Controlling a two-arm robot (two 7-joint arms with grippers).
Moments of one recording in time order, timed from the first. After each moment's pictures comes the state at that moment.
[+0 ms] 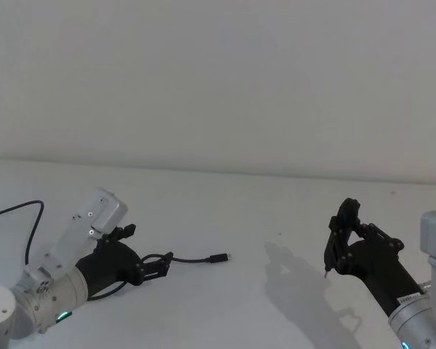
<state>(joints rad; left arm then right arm) -0.32 0.45 0.44 -1.52 -0.30 0.24 -0.33 -0.01 0.34 -0.23 -1.77 0.29 0.03 0.07</state>
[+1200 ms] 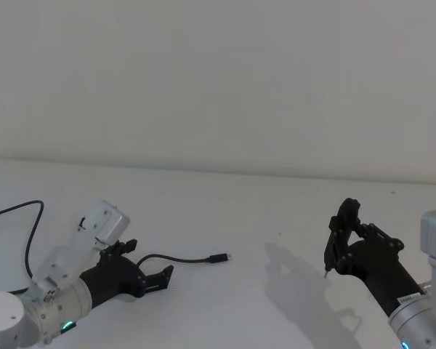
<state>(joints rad) -0.33 0.40 0.44 -1.42 -0.28 0.23 -0.37 -0.01 0.34 -0.23 -1.77 0.29 0.03 0.07</state>
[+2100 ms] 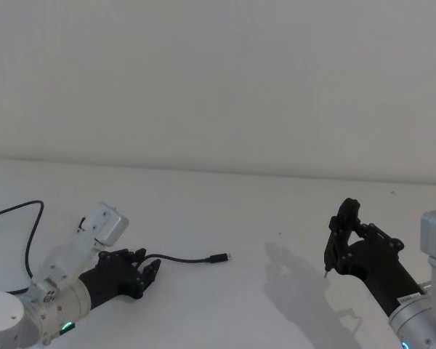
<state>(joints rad) -0.33 0.39 0.43 -1.40 -0.27 0.23 -0.37 -0.01 0.34 -0.23 -1.77 0.29 0.03 0.07</state>
